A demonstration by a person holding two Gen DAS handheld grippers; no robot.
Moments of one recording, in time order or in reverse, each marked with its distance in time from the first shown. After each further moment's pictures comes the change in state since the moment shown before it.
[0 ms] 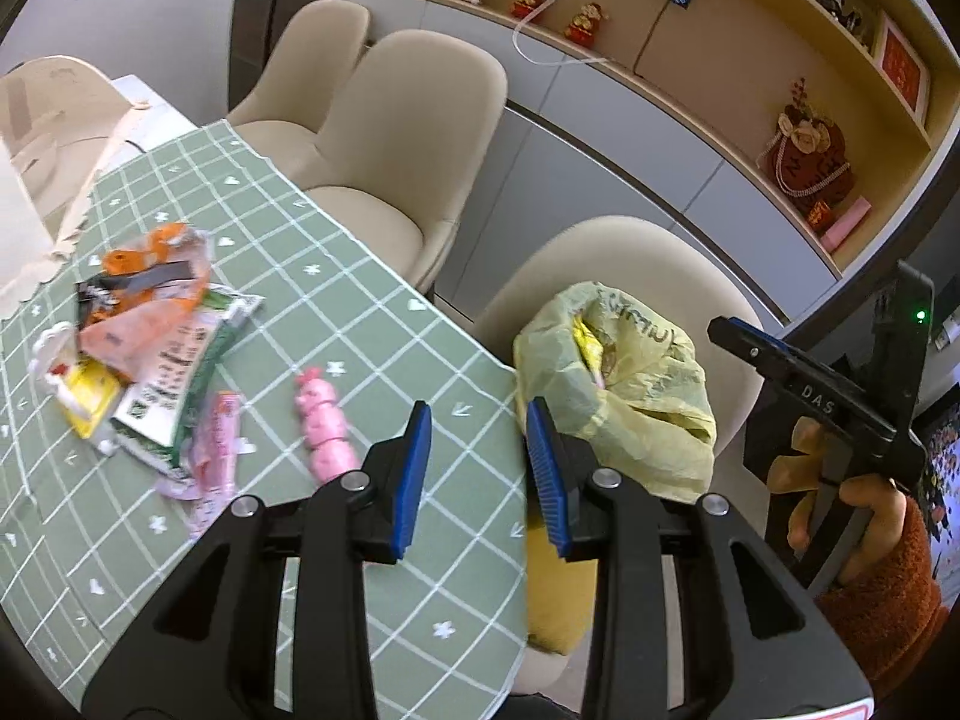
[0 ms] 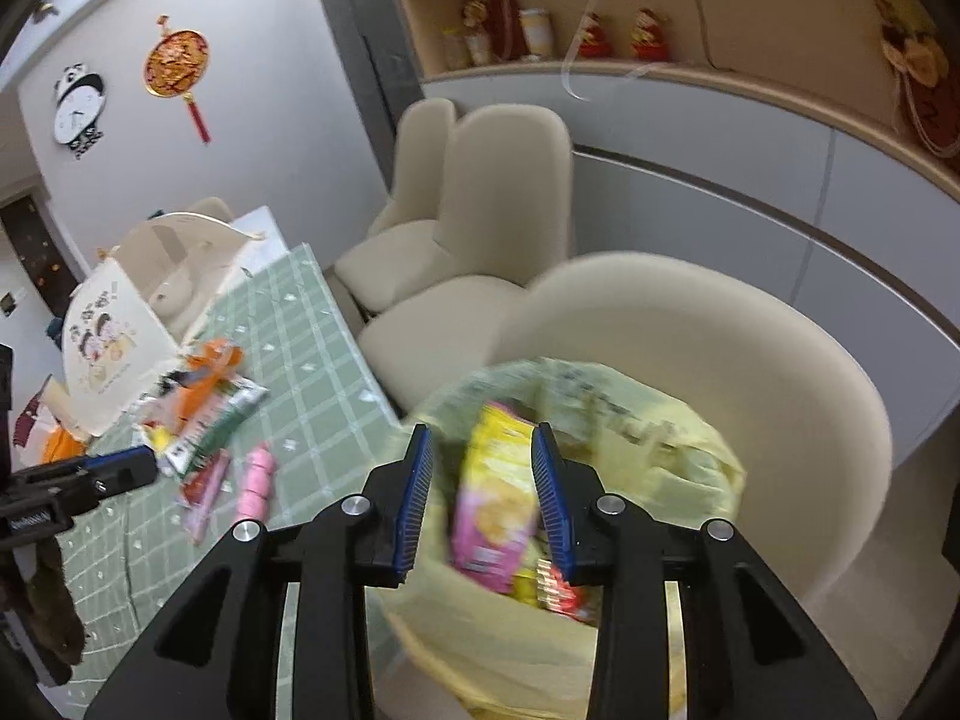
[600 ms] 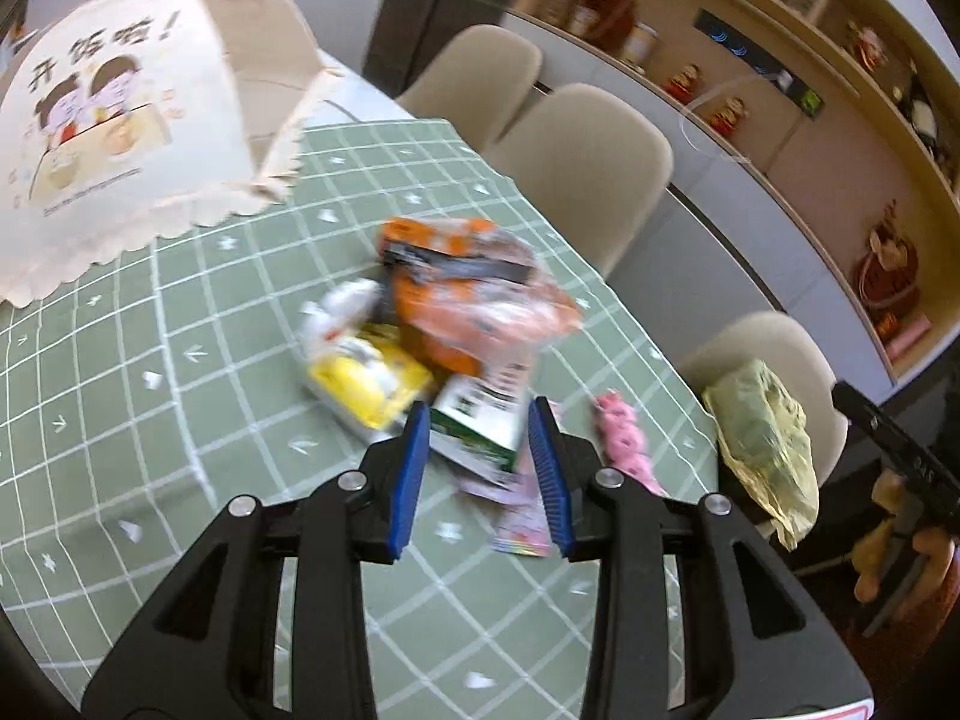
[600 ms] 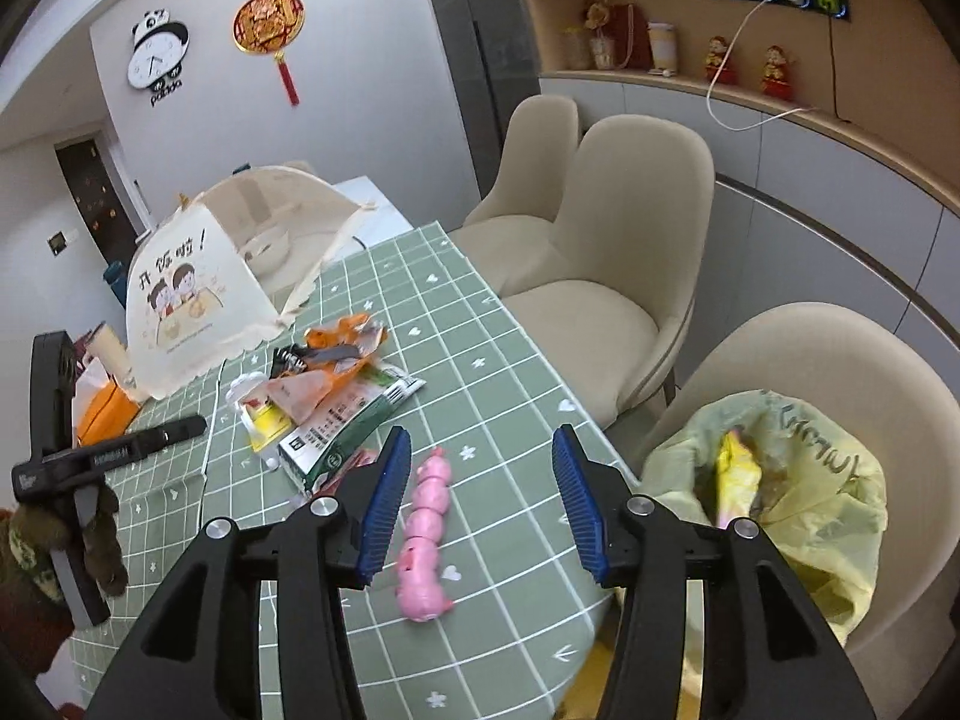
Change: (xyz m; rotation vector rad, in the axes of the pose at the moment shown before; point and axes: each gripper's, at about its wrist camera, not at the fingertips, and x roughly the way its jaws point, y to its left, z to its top) left arm -0.061 0.216 -0.030 -0.227 -0.102 0.115; right arm 0.018 0.158 -0.002 -0.133 0.011 0.102
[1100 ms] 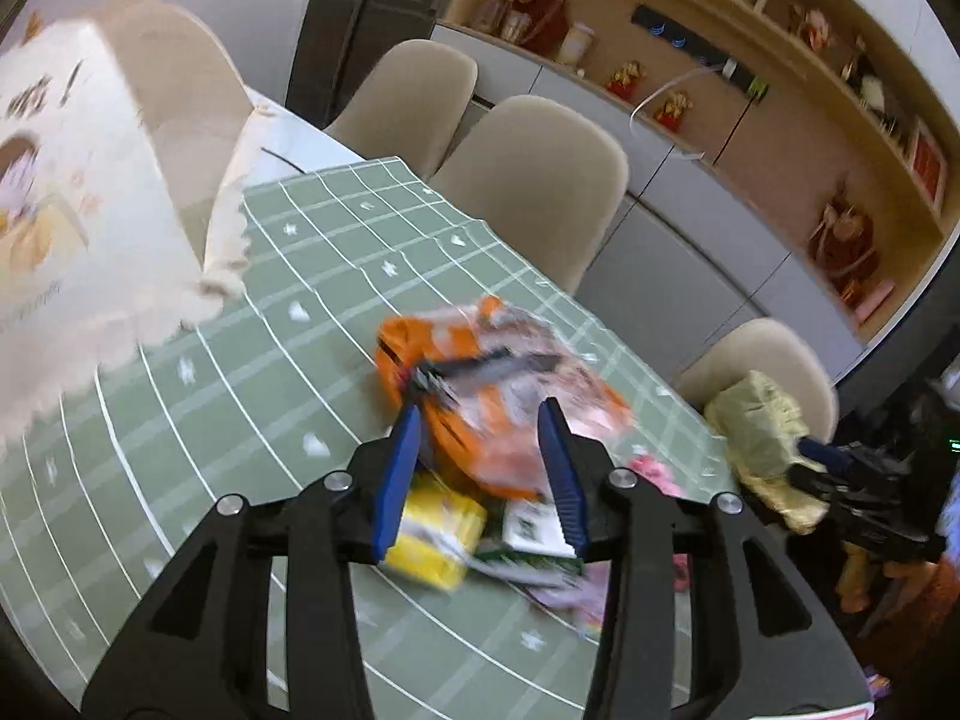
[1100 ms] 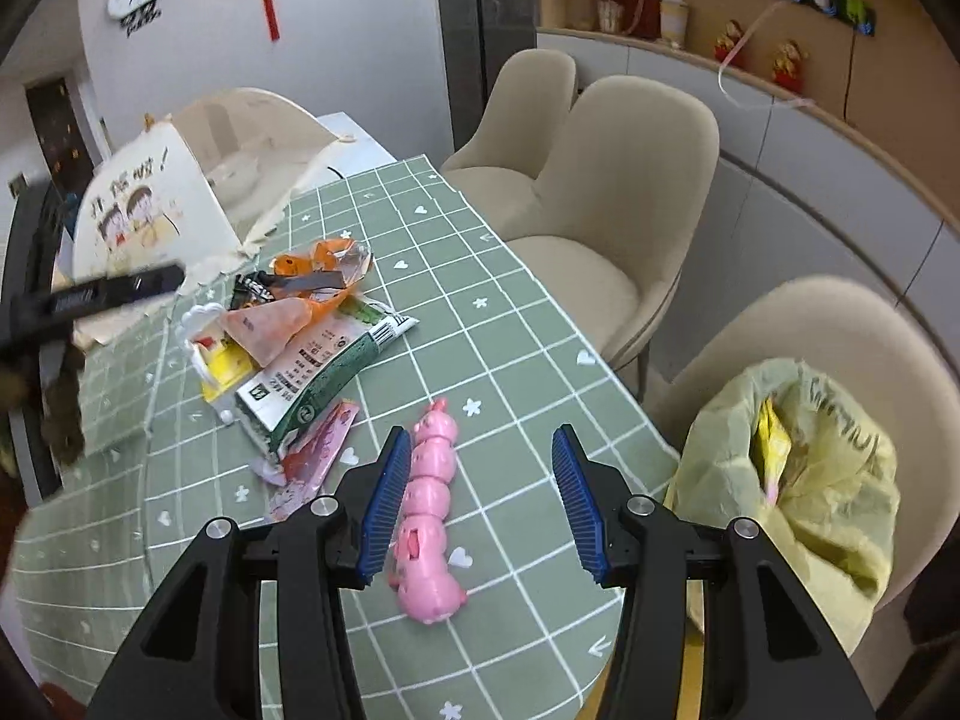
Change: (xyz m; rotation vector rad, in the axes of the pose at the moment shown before) left arm 0.050 0.039 0.074 0.181 -0.007 -0.123; right arm 0.059 0.041 -0.021 -0.081 0.112 -0.145
